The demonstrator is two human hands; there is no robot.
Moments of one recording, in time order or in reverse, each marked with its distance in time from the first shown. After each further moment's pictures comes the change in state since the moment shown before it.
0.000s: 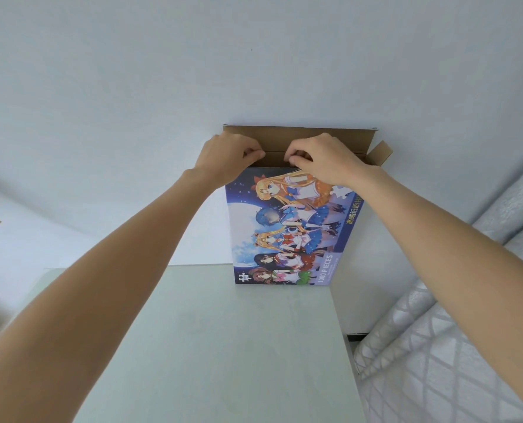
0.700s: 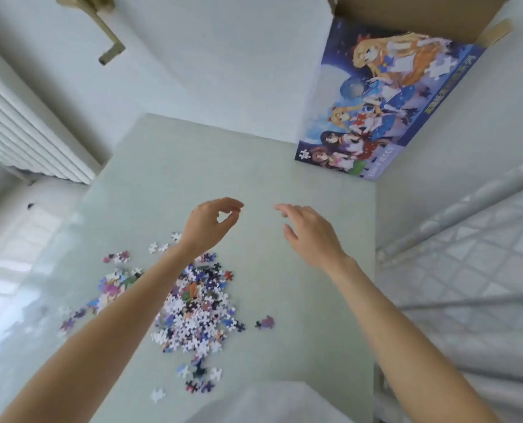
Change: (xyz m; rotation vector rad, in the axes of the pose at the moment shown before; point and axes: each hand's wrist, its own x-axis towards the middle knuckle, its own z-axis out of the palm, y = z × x) left_hand -0.410 0.001 0.016 -0.447 -0.148 -0.591; right_hand -0.261 -0.216 0.148 0.239 -0.246 0.037
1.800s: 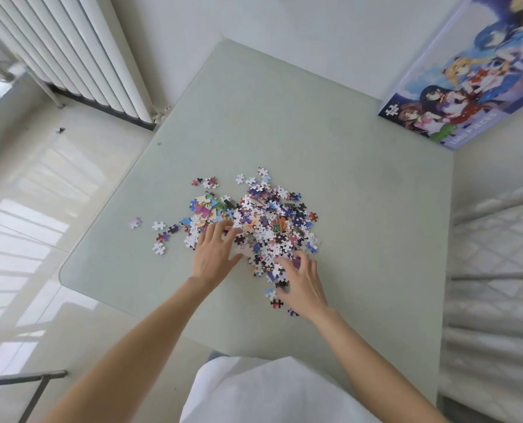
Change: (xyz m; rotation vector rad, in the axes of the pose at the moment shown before) left_hand -0.226 -0.202 -0.013 0.450 0.031 -0.058; right_hand -0.142 -0.162 0.226 -0.089 -0.412 0.226
